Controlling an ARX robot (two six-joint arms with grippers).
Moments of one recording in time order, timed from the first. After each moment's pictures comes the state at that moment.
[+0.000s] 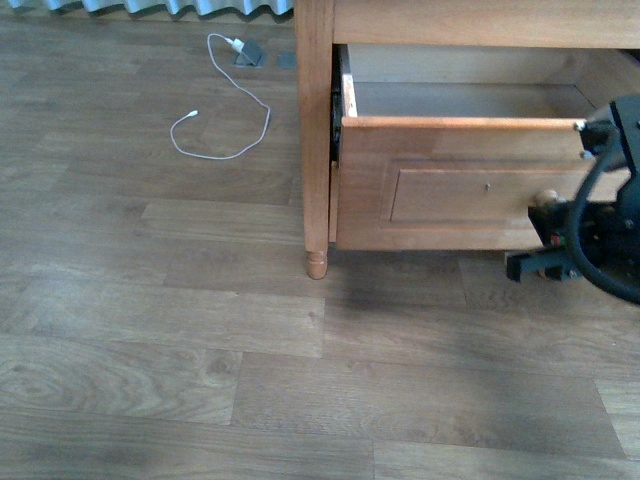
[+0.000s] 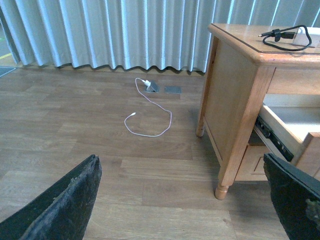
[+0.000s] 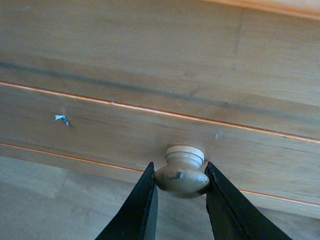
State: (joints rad) left arm 0.00 0.00 0.01 -0.01 0.00 0.00; right arm 0.11 2.10 0.53 1.17 -0.02 -0.11
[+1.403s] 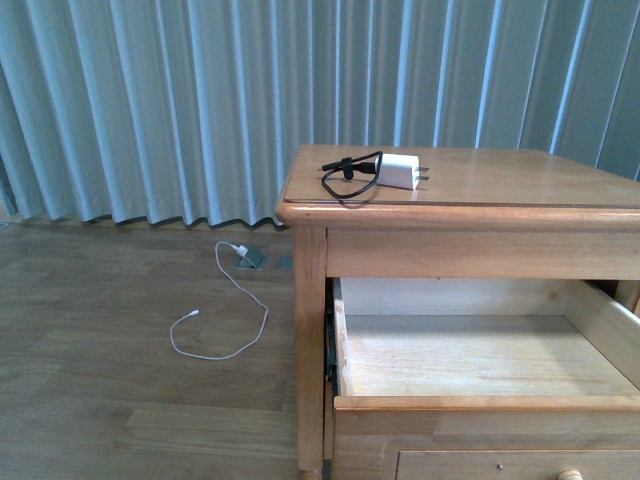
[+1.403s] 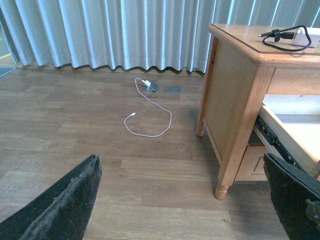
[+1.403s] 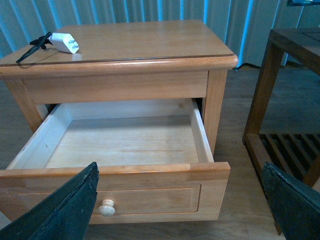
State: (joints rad) left arm 0.00 0.00 0.01 -0.01 0.00 0.00; right arm -0.48 0.48 0.18 0.20 -0.50 -0.02
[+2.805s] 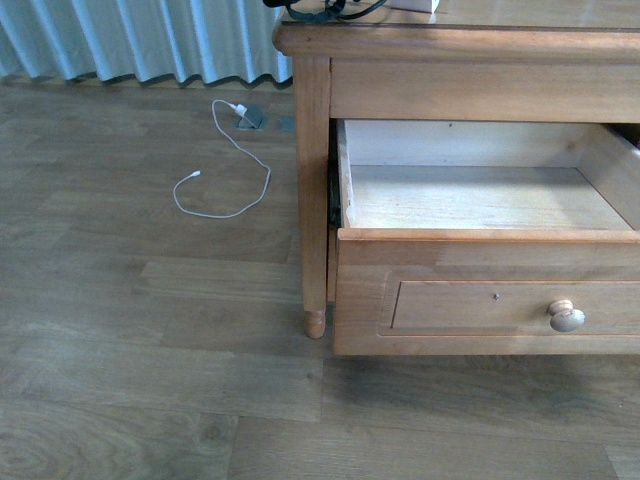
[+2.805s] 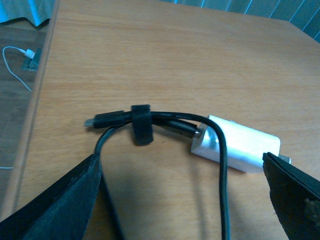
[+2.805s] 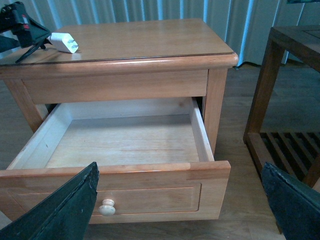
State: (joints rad) left arm -0.48 2.24 1.85 0.19 -0.20 -0.25; right arm -0.48 0.48 0.18 0.20 -0.50 -0.01
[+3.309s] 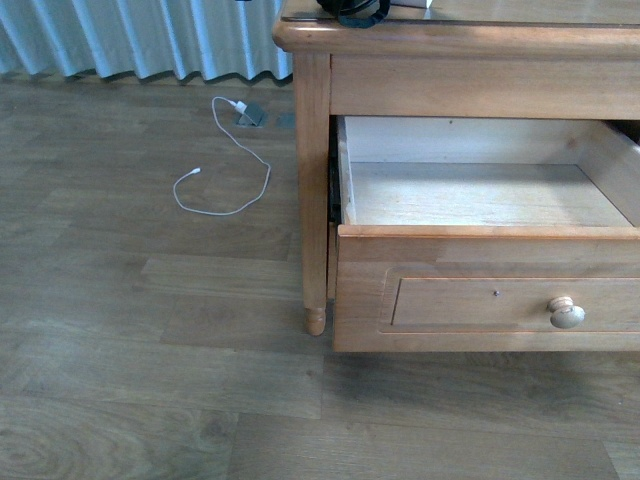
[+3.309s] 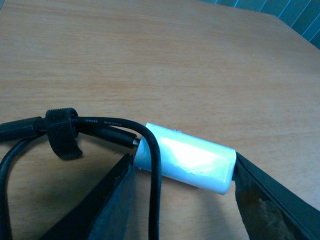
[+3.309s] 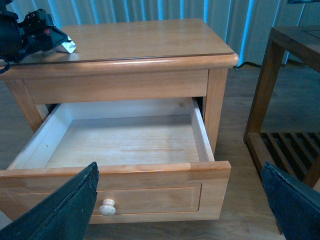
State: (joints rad) left arm -0.51 2.38 2.06 0.09 -0.19 -0.28; right arm -0.48 0.48 0.18 0.20 -0.50 -0.01
